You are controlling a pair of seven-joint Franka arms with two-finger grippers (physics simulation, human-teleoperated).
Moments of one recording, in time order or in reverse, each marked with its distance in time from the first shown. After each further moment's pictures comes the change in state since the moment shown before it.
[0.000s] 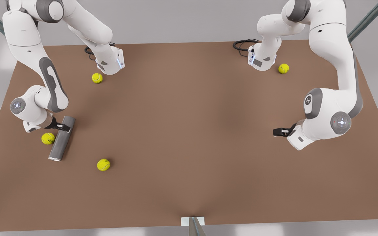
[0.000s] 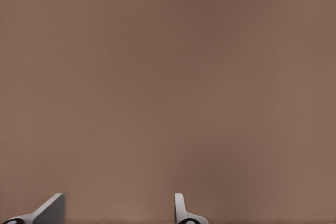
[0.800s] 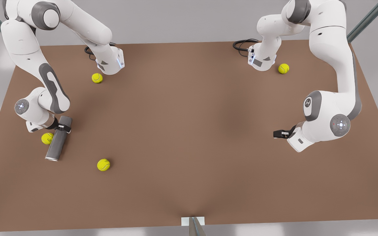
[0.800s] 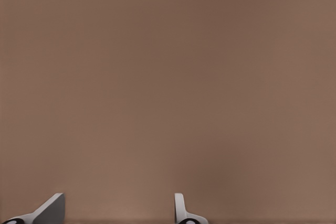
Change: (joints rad) left arm 0.005 0.015 0.000 -0.005 0.005 0.026 0.002; right arm -0.047 0.091 0.001 -0.012 -0.021 0.124 -0.017
